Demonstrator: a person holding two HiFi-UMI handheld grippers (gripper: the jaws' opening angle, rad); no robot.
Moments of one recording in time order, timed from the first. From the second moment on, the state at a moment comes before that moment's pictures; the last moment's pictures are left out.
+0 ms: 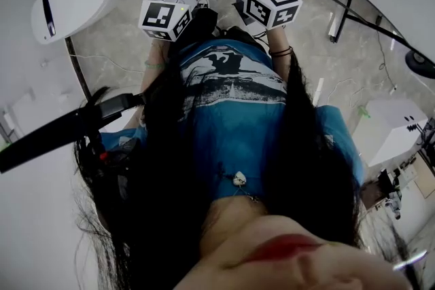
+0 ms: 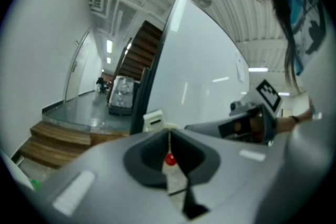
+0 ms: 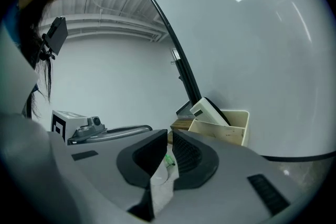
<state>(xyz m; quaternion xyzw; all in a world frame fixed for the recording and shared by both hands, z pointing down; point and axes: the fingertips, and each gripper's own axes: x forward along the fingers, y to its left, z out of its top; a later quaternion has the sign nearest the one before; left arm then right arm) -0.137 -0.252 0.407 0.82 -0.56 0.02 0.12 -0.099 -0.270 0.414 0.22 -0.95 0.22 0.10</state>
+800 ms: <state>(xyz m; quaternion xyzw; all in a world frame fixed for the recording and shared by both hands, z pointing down) -0.191 -0.294 0.431 0.83 -0.54 0.02 0.14 -0.162 -0.323 0.460 0.23 -0.93 0.09 0.26</state>
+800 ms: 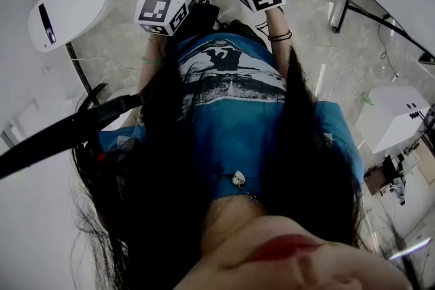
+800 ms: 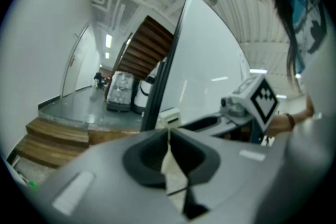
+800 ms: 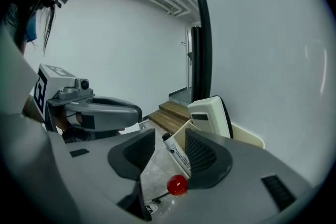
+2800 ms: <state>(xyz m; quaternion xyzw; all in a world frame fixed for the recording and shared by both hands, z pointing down) -0.148 -0.297 0.415 0.84 -0.52 0.03 0.13 -0.053 -0.352 0.317 0.38 -0.92 0.05 0.12</state>
